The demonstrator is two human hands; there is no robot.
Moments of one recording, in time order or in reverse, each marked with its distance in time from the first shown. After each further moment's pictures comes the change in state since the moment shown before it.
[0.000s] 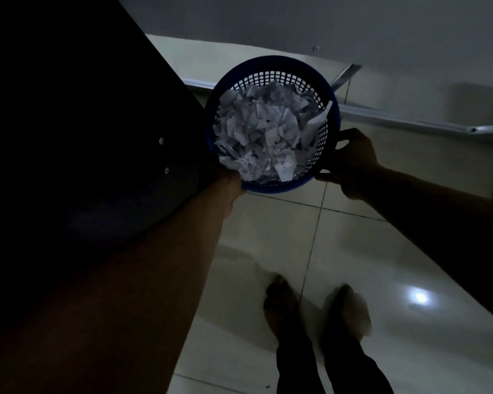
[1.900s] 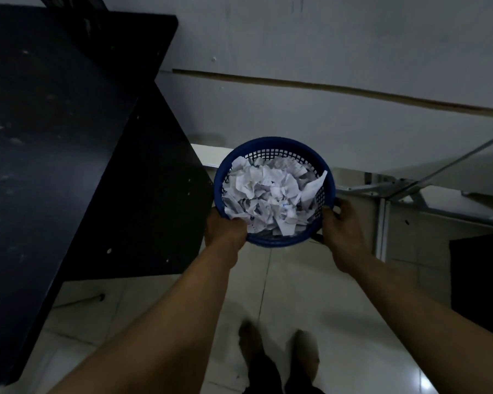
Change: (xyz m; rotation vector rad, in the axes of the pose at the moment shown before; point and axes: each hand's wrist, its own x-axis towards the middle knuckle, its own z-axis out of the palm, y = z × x) left_hand -0.381 -0.060 0.011 -0.147 0.148 0.381; right_hand -0.336 0.008 -0.201 0.212 0.045 -0.352
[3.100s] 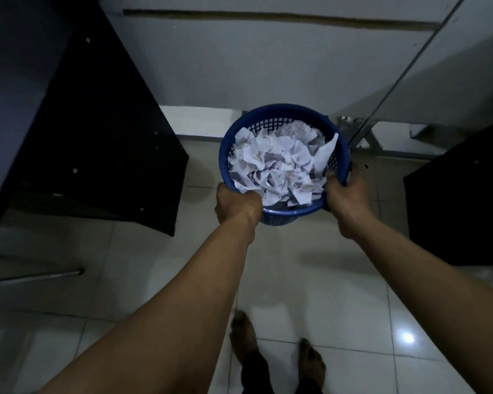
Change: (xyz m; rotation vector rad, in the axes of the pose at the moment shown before) left_hand -0.145 -0.121 0.031 0.001 -0.039 0.077; right_hand -0.109 0.097 -0.109 -0.124 0.219 -0.067
